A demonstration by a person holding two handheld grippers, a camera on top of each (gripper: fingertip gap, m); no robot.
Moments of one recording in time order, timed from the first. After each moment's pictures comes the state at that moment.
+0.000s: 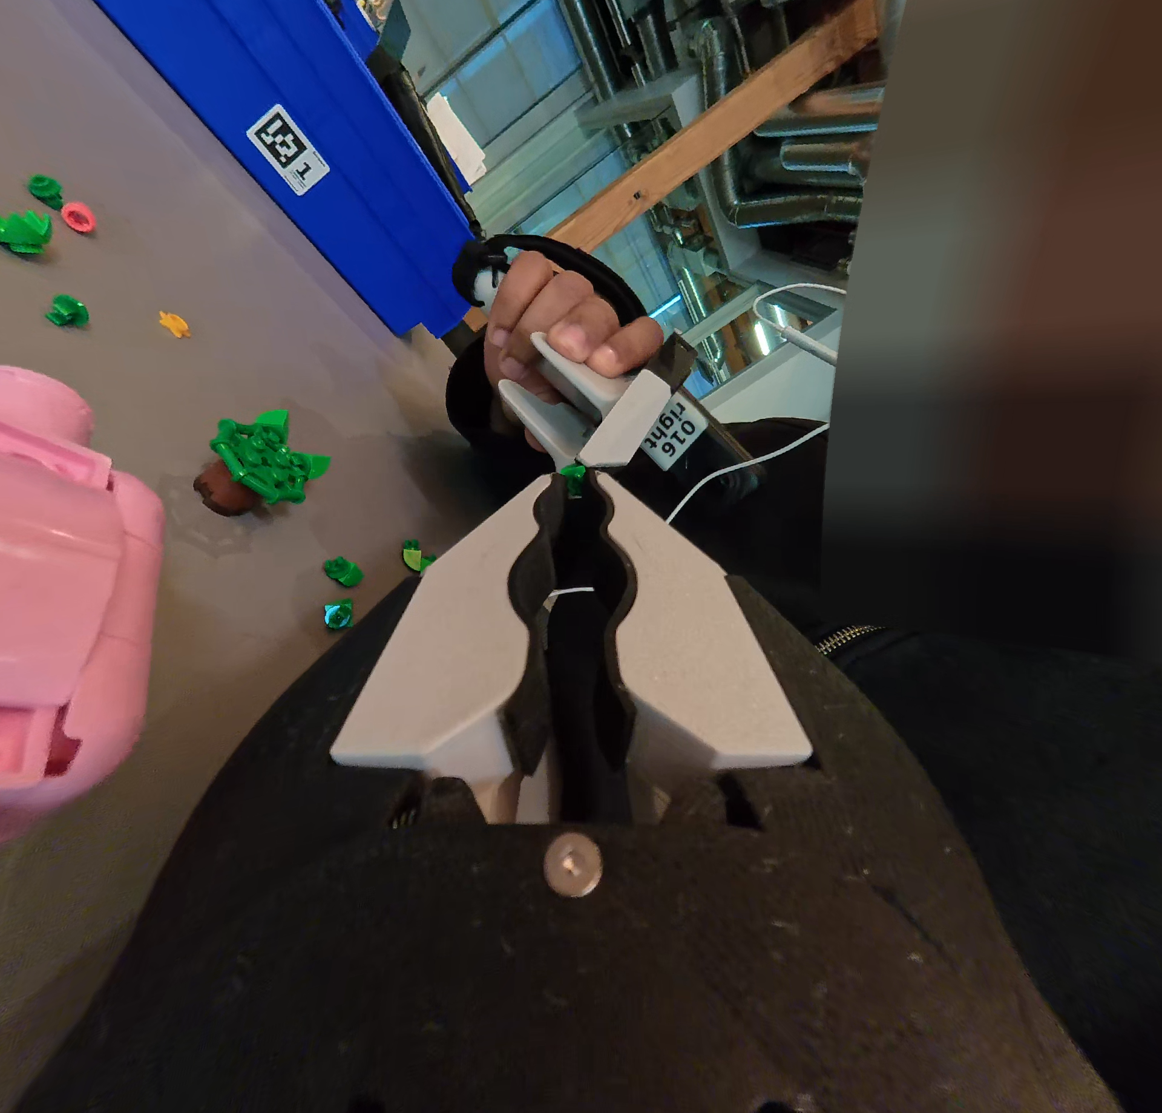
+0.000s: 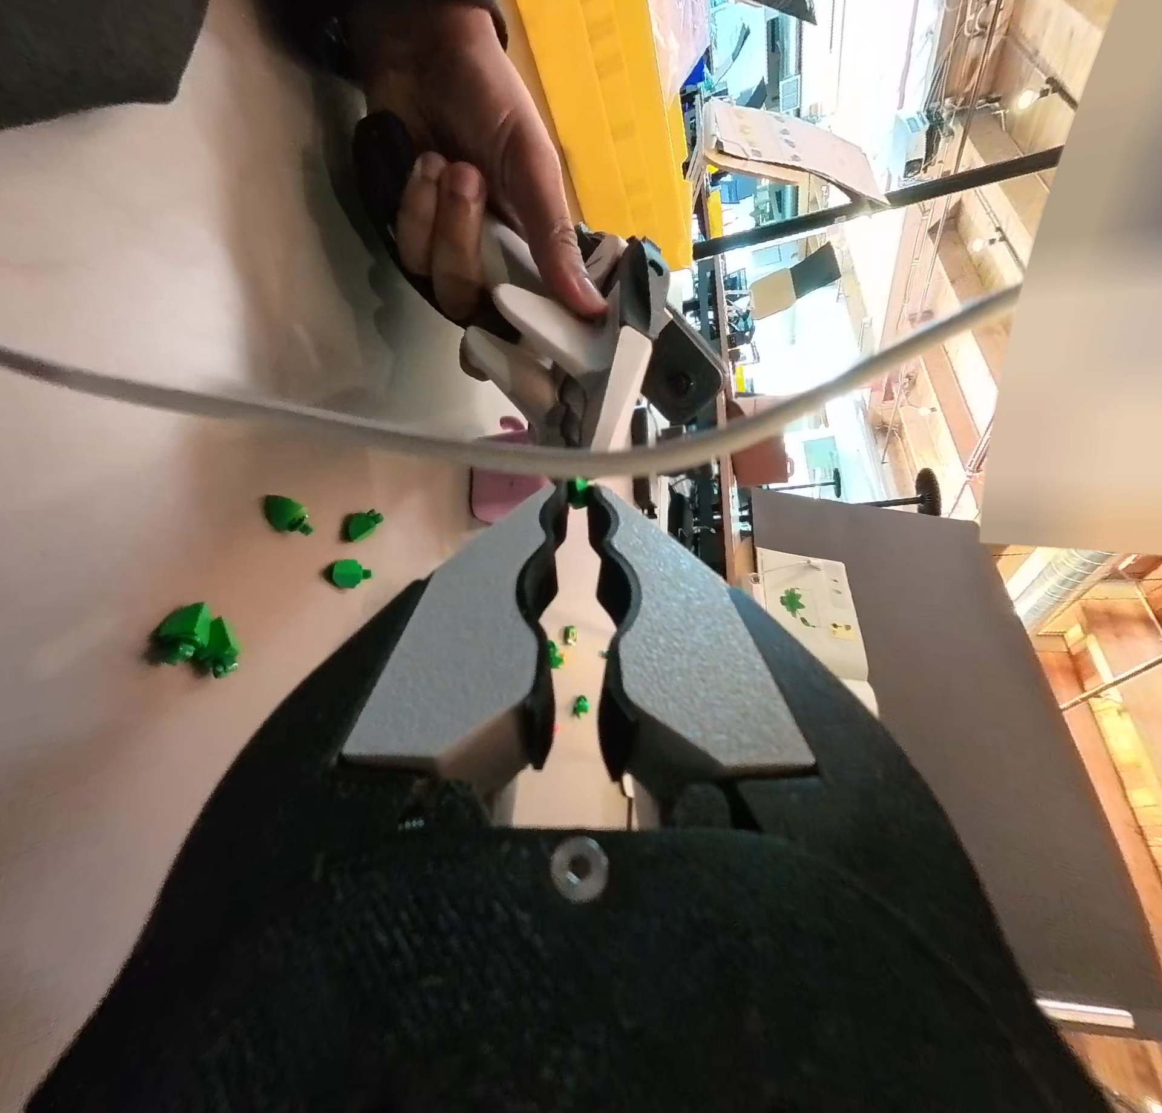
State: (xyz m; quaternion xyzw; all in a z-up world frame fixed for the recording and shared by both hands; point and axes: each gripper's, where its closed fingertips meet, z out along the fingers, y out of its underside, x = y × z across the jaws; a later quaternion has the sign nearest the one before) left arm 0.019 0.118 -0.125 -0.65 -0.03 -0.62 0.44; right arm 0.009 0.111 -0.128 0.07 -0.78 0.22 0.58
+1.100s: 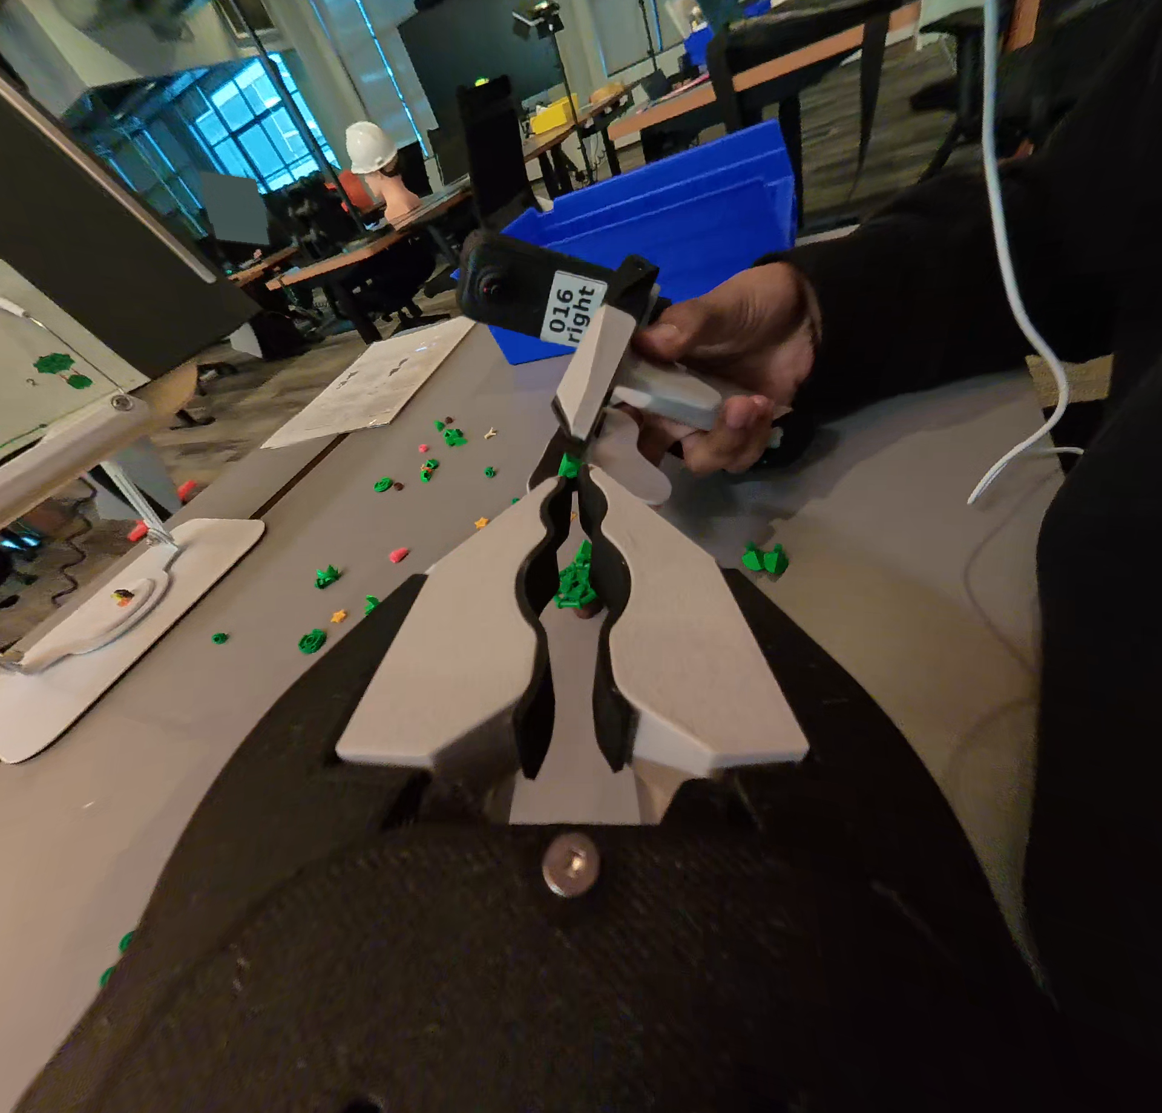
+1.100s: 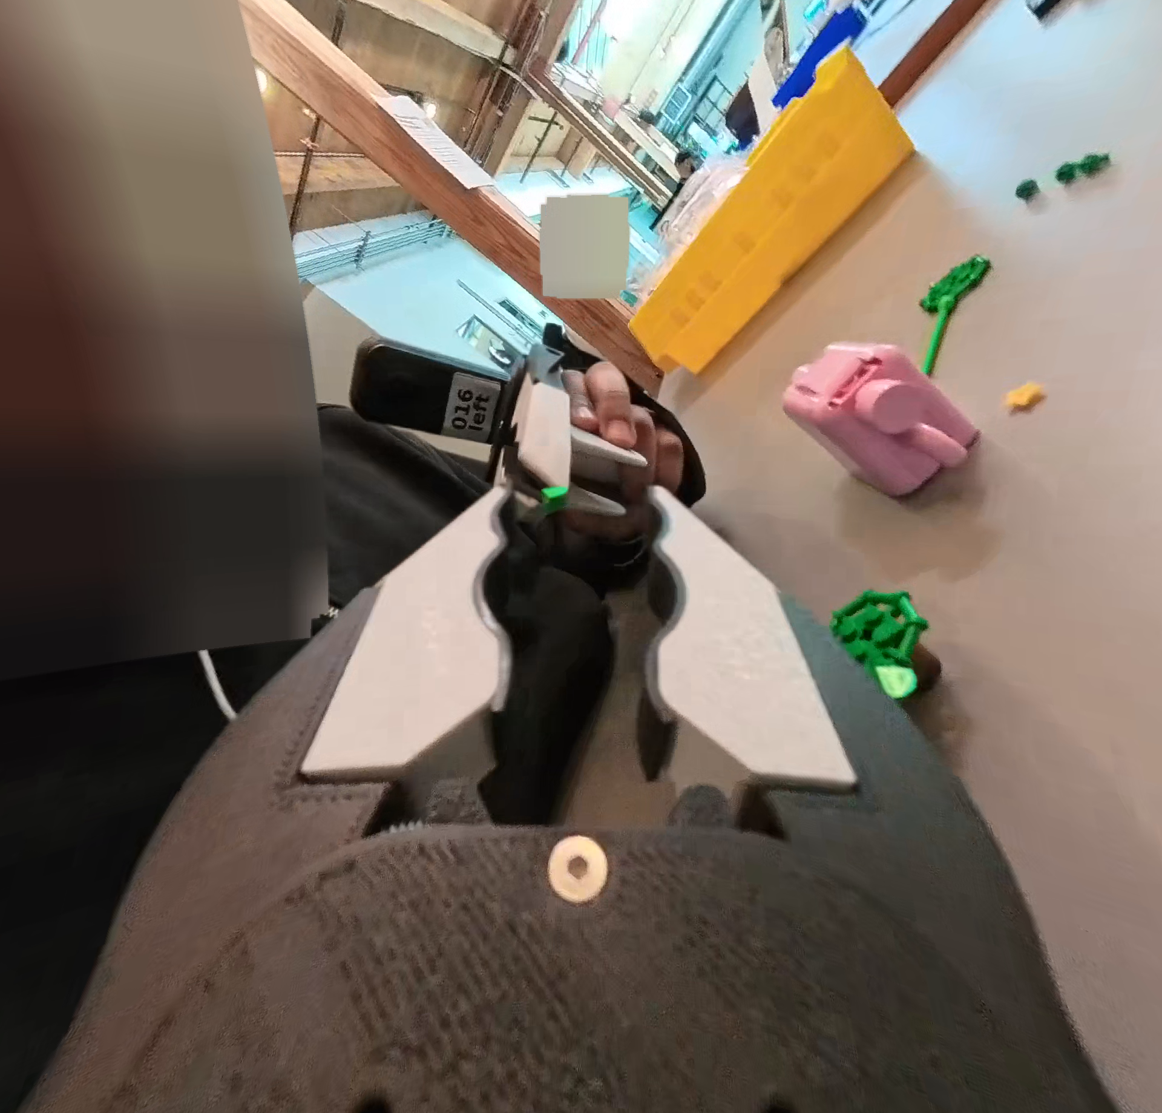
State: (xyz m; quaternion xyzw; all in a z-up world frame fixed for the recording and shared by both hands) left arm 0.009 0.127 -0.118 -0.73 0.22 0.03 0.65; right arm -0.004 0.124 -0.117 -0.43 -0.49 0.74 -0.16
